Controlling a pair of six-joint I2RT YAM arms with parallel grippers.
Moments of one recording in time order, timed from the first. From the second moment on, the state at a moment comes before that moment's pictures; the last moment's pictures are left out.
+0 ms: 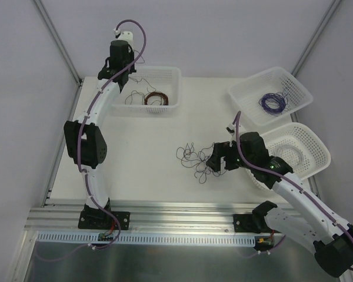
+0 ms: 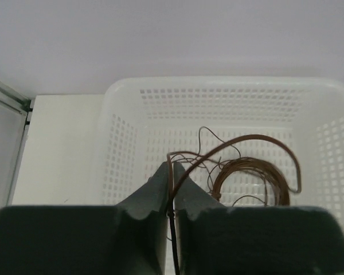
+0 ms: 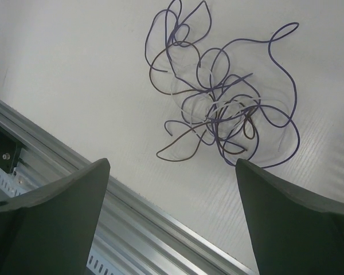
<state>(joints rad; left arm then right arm) -0.20 1.98 1.96 -0.31 -0.24 0.00 0.58 0.86 0.72 -0.53 -0.17 0.36</state>
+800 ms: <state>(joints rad) -0.21 1.63 1.54 -0.35 -0.01 -0.21 0.61 0.88 0.72 -0.56 -0.12 0.37</state>
